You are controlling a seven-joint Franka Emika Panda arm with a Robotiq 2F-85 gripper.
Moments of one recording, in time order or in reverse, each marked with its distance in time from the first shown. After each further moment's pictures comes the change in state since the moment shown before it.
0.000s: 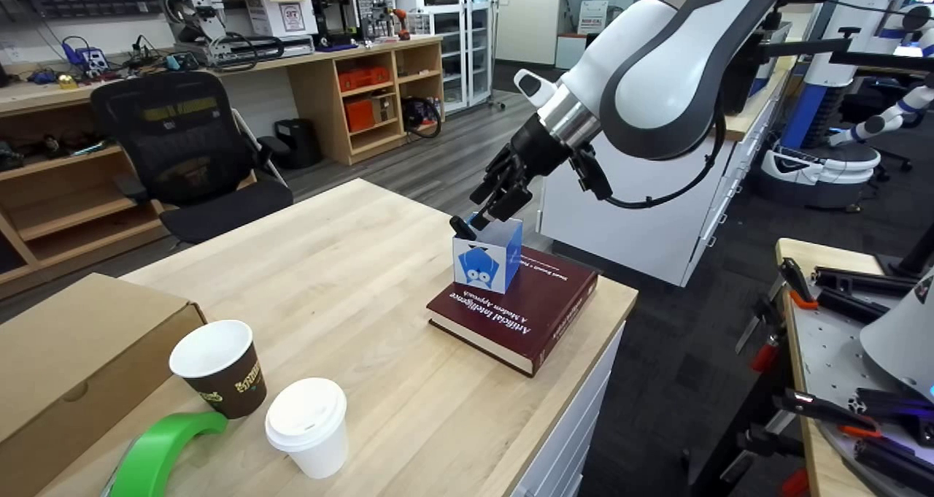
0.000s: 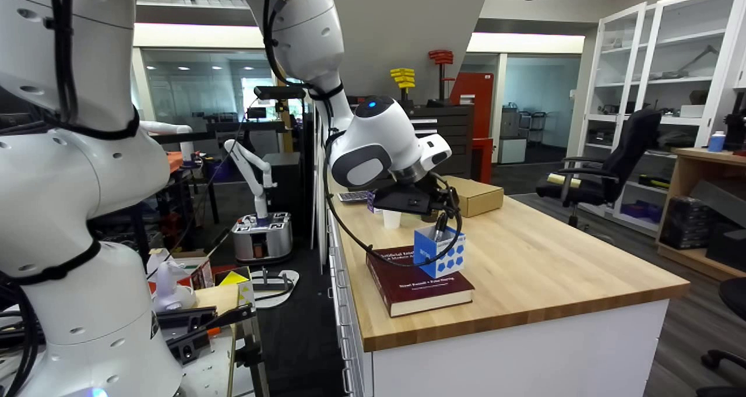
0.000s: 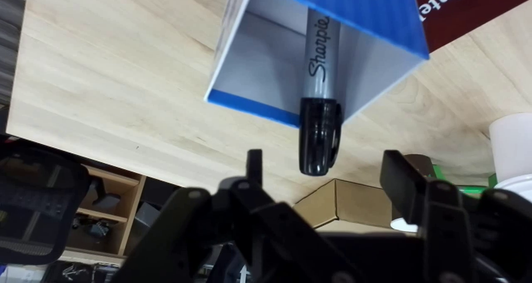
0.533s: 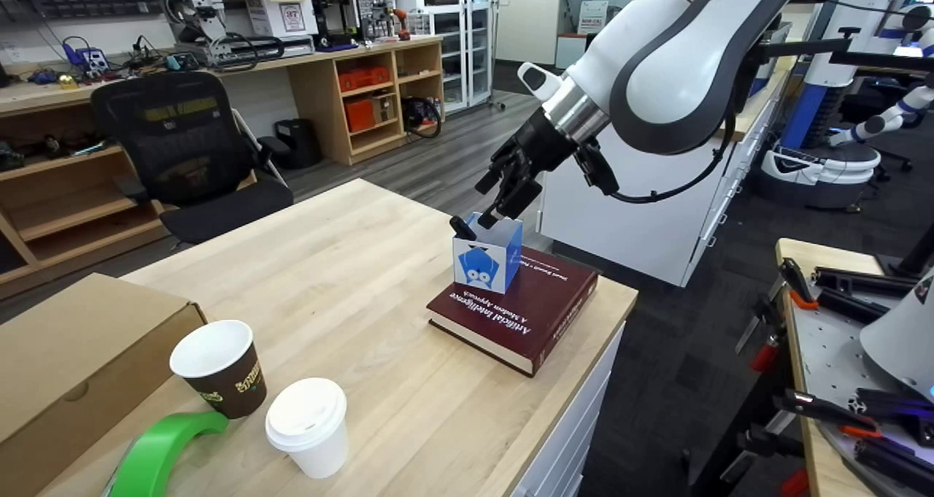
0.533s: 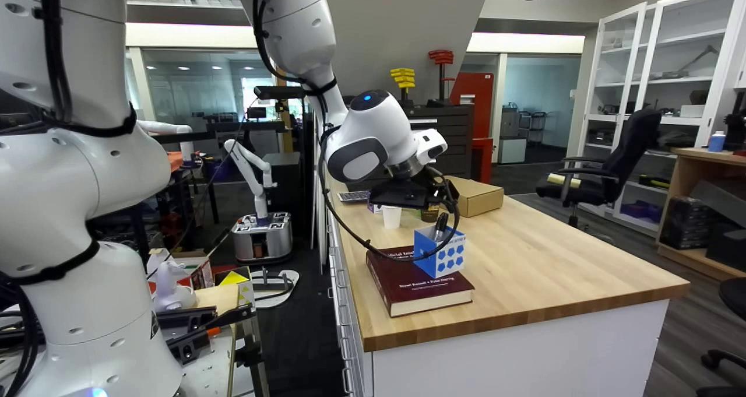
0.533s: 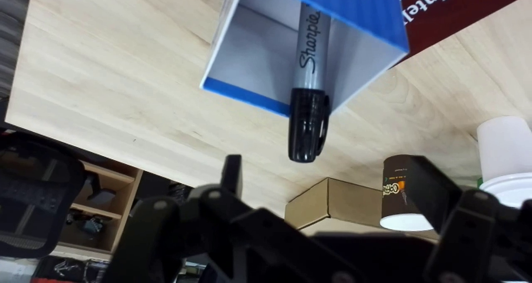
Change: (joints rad) arm -0.019 -0.059 0.028 -0.027 0.001 -0.028 0.003
